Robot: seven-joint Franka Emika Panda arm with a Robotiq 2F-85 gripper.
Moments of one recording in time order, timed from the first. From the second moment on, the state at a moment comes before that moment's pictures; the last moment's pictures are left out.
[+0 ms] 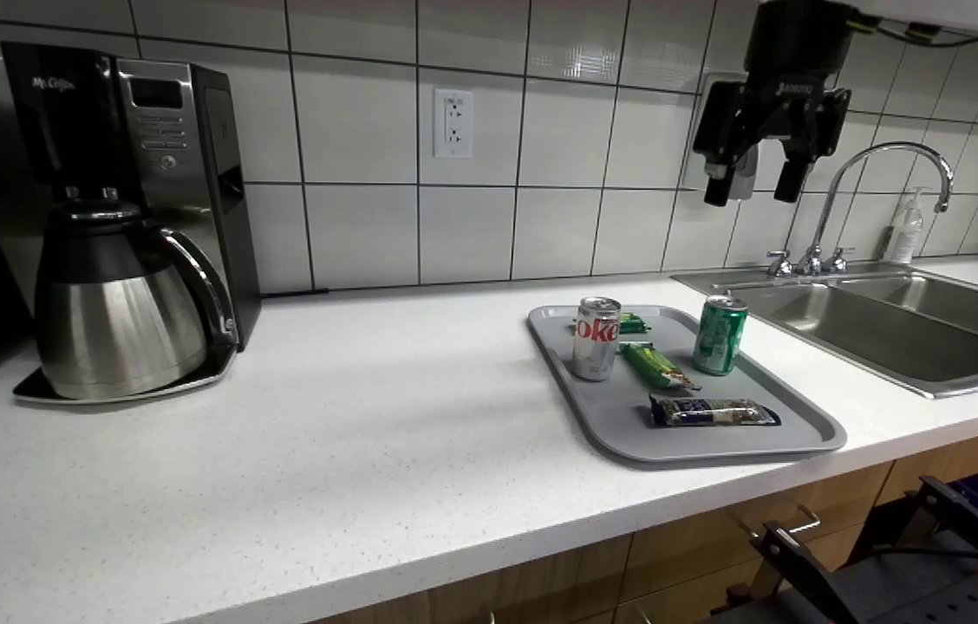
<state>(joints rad) 0.02 -0.53 0.03 -2.70 -0.05 2.25 -0.01</state>
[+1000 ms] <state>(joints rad) -0.05 -0.41 0.07 -2.75 -0.07 2.41 0.33</state>
